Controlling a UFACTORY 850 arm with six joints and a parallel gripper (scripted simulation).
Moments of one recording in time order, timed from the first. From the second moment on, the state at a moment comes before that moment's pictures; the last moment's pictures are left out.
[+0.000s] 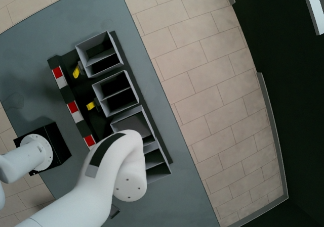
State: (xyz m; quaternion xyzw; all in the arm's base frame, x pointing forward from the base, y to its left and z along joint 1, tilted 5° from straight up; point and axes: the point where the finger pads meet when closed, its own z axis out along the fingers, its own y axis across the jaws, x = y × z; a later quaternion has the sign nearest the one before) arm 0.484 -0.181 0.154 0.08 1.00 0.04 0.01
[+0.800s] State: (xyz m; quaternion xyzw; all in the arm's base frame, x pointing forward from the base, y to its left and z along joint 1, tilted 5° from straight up) arm 0.503 -0.103 0.161 0.08 1.00 0.04 0.01
